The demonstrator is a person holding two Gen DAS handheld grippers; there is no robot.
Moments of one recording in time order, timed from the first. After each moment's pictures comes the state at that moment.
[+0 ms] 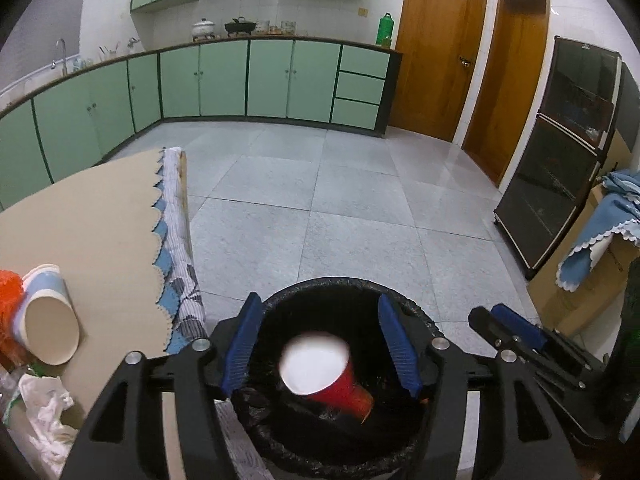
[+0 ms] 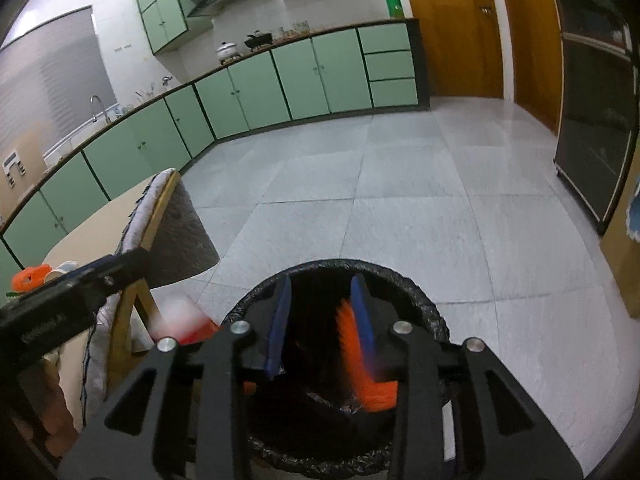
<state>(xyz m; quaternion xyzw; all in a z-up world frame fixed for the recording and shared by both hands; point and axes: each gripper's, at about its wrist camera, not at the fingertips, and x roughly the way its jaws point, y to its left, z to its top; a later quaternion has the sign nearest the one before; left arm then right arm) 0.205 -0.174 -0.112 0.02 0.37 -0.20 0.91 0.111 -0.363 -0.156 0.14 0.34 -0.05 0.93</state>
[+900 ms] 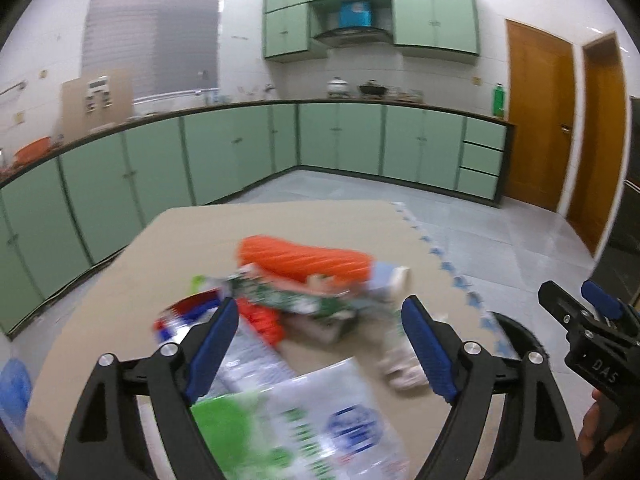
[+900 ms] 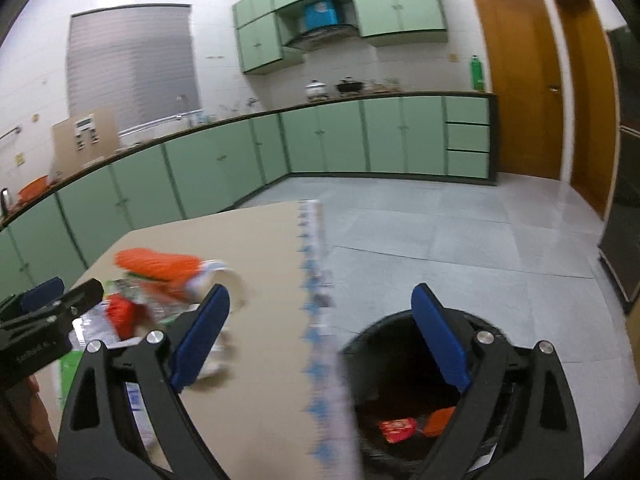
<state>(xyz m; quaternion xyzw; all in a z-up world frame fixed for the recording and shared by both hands) 0.074 0.055 -0.048 0.00 0.26 0.03 0.96 0.061 -0.176 -0.075 0.06 0.23 0.06 0.97</state>
